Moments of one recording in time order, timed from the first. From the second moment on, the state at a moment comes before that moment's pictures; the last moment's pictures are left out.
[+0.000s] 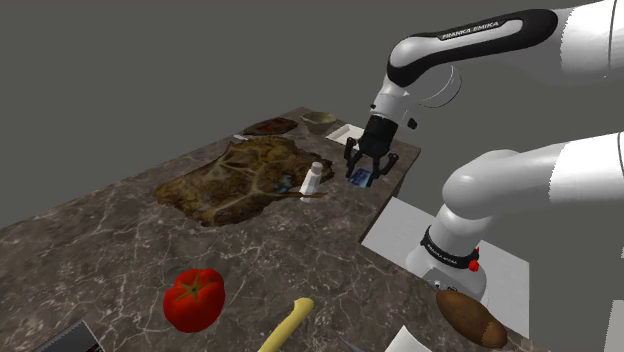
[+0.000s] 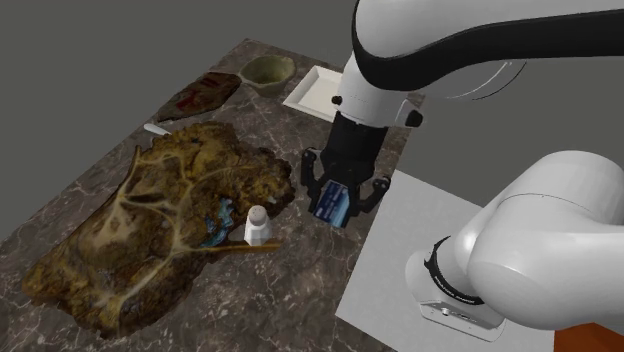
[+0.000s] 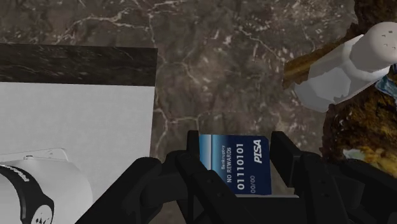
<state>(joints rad) -0.27 -0.86 0.08 -2.92 0.64 1.82 1.04</state>
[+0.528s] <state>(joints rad) -0.28 -0.91 0.06 -2.84 0.61 1.71 1.10</state>
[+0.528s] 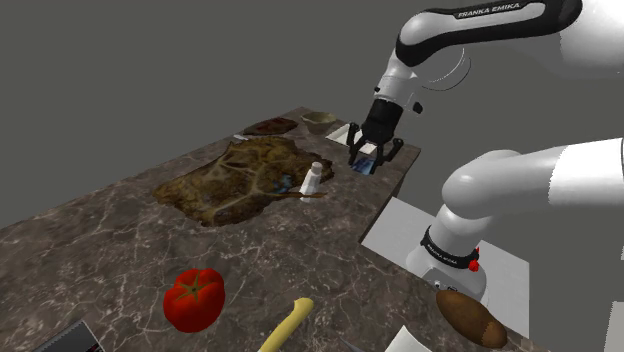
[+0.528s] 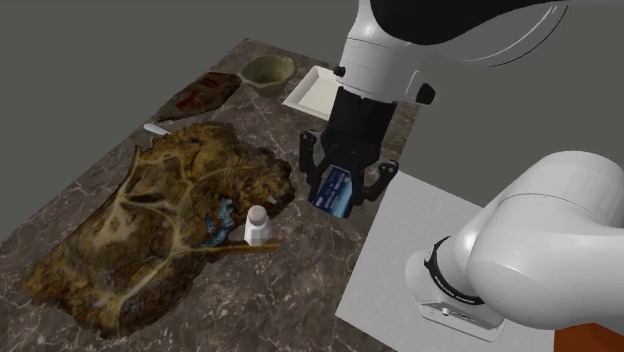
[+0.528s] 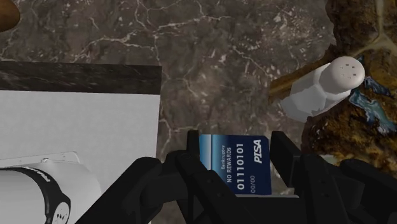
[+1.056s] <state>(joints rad) -0.29 -0.93 0.05 -2.75 0.59 1.61 1.16</state>
